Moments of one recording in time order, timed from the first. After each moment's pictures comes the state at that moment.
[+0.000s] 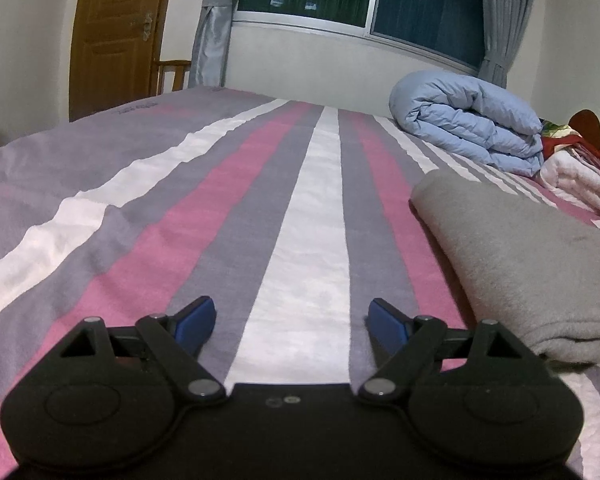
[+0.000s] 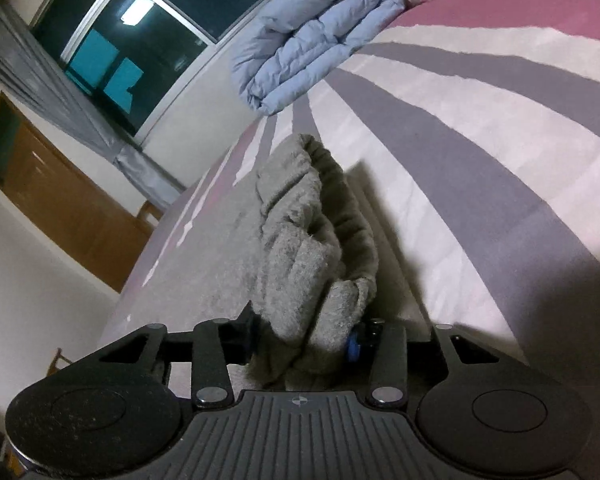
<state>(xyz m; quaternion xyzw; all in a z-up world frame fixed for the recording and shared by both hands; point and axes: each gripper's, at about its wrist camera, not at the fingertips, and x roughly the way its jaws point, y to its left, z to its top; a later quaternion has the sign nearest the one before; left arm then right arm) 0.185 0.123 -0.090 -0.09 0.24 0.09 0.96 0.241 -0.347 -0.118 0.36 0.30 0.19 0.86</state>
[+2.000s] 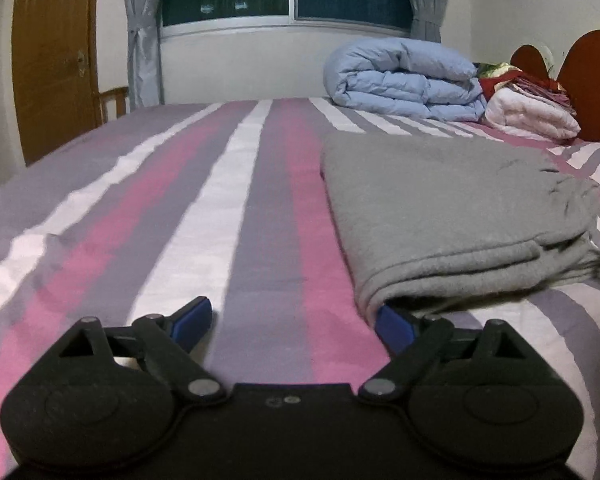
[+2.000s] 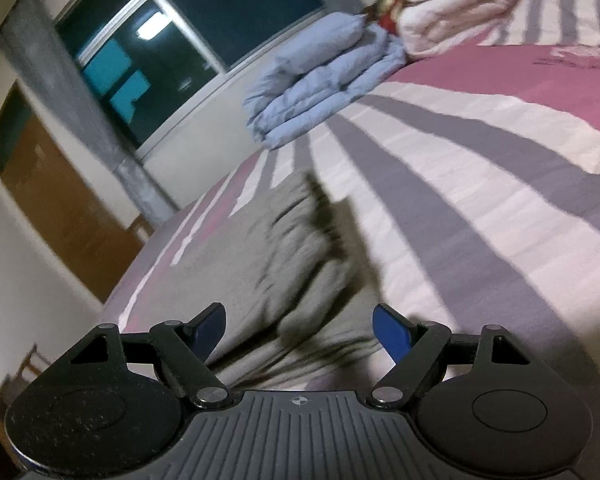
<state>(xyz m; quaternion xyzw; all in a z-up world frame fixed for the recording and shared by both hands) 0.164 0.054 -0.093 0.01 0.25 0.03 0.97 0.184 -0.354 -0.101 0.34 0.25 0.15 0.89</state>
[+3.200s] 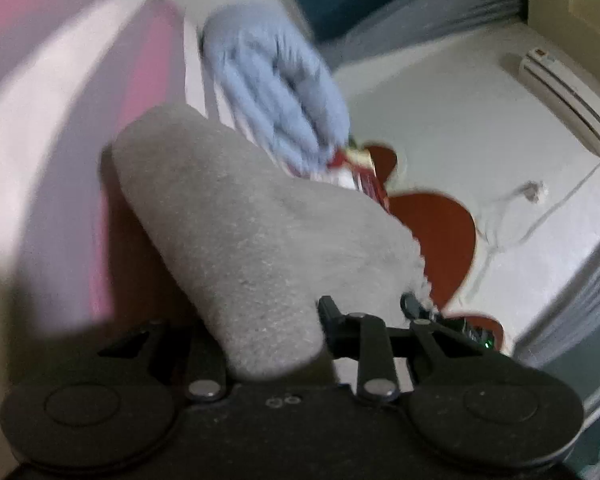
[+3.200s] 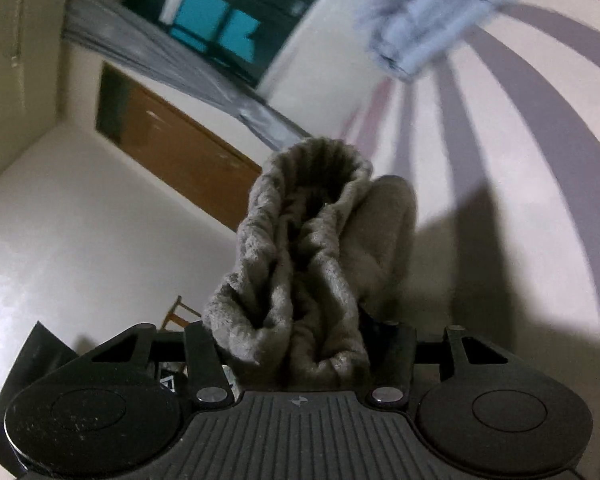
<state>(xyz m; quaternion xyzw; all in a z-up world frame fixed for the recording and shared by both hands) 0.405 0.150 -0.088 -0.37 0.28 -0.32 0.83 0.425 -0.339 -0.057 0.36 0.29 0.42 0.78</state>
